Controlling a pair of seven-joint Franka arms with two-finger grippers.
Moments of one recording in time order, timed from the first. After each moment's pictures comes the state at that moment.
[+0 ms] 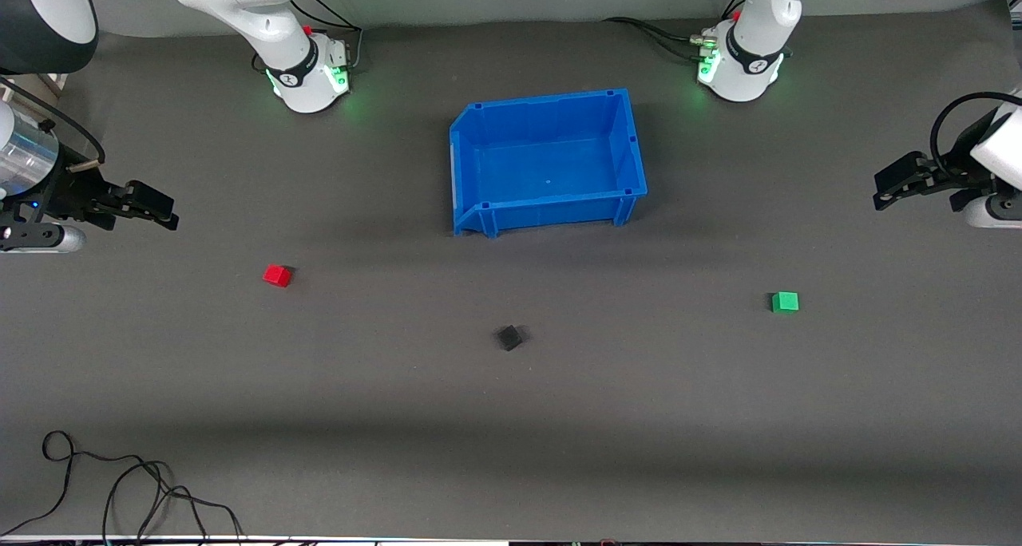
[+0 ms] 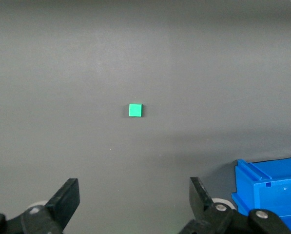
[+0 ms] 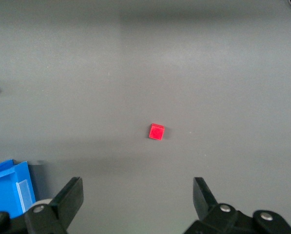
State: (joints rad) left arm -0.01 -0.01 -0.02 -1.61 0.01 1.60 0.01; right arm 0.06 -0.01 -0.04 -1.69 0.00 1.66 0.06
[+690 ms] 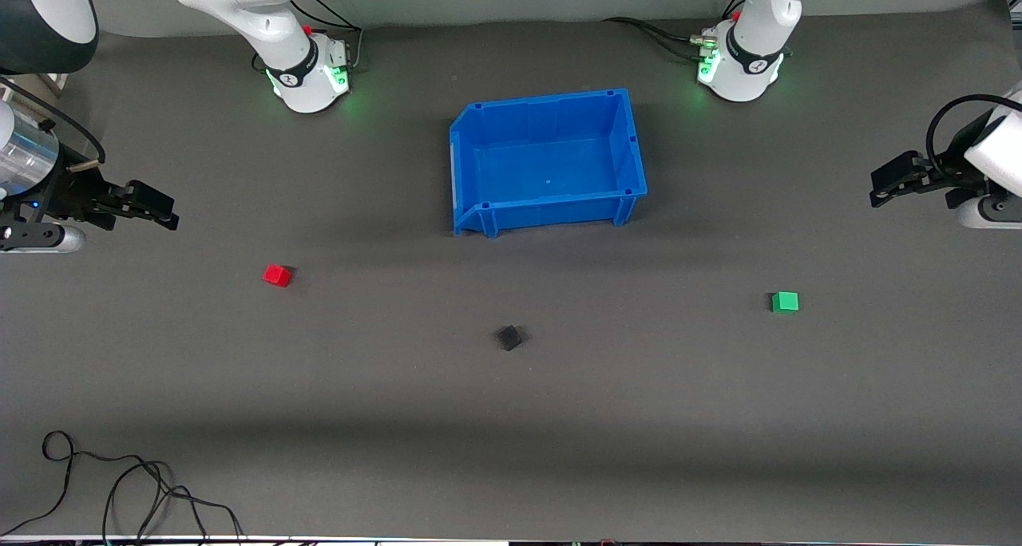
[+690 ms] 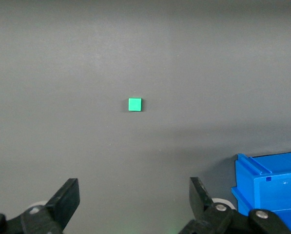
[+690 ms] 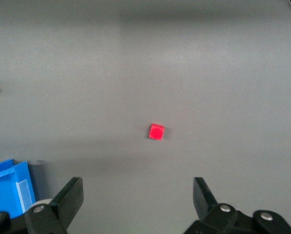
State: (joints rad) left arm -0.01 0.00 -0.02 -1.61 0.01 1.57 0.01; right arm 0.06 -0.01 -0.04 -1.69 0.00 1.66 0.06
